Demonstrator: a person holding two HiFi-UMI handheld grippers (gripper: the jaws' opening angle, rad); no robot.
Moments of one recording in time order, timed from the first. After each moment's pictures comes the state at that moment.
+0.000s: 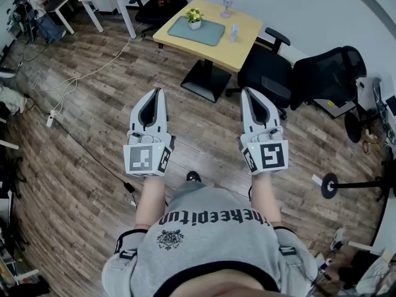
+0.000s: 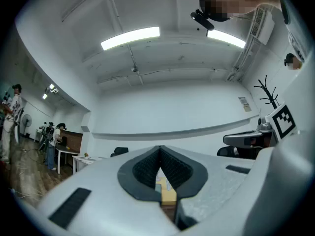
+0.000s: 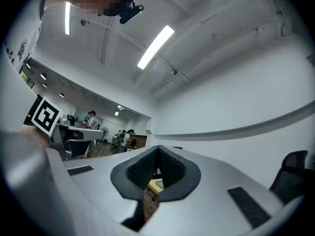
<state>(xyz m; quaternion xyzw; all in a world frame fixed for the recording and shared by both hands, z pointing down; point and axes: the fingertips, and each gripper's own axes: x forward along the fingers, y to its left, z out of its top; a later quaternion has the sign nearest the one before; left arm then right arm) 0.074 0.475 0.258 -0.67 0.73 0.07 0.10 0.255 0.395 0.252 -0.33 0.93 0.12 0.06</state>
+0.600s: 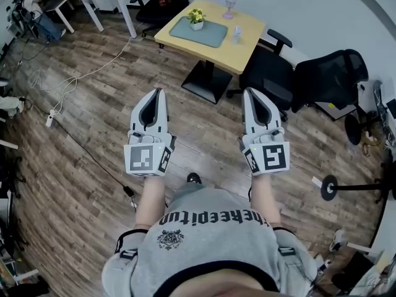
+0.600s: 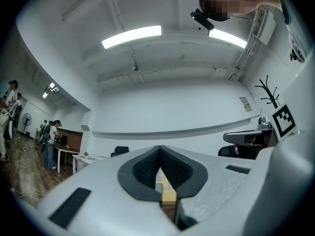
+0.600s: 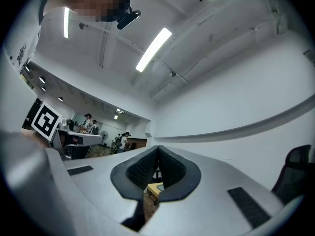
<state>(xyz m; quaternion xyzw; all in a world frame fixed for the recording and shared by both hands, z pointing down) 0.059 0.459 0.262 -0.67 0.73 0.07 0.09 0.243 0.380 0.250 -0.33 0.93 0.11 0.09</state>
